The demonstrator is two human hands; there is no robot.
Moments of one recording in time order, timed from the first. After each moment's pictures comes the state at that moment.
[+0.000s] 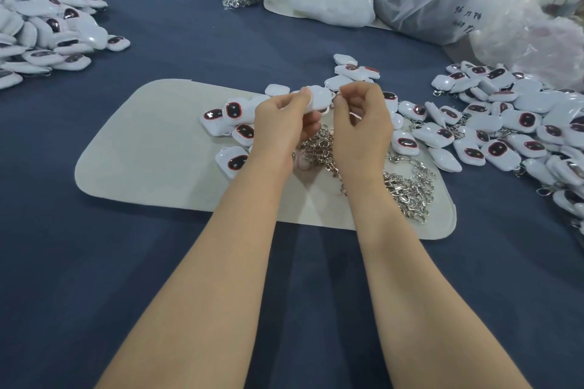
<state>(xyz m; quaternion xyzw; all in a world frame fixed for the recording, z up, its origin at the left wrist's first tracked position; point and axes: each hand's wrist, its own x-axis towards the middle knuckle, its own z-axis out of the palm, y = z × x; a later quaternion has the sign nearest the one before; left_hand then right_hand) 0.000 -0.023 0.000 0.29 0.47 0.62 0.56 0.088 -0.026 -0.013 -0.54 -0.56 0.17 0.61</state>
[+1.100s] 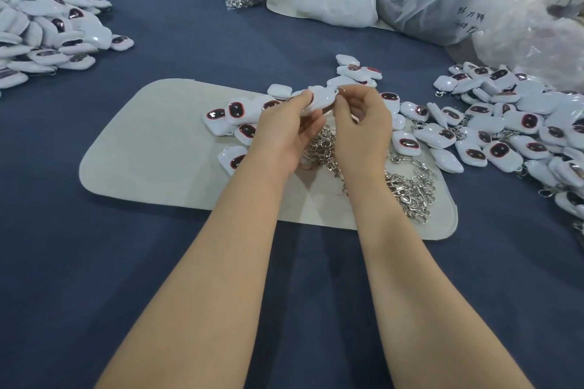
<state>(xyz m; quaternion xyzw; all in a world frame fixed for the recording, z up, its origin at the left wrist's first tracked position) -0.003 -0.025 0.006 0.20 0.39 0.61 0.66 0.085 -0.026 -0.009 -0.54 -0.54 0.21 0.61</state>
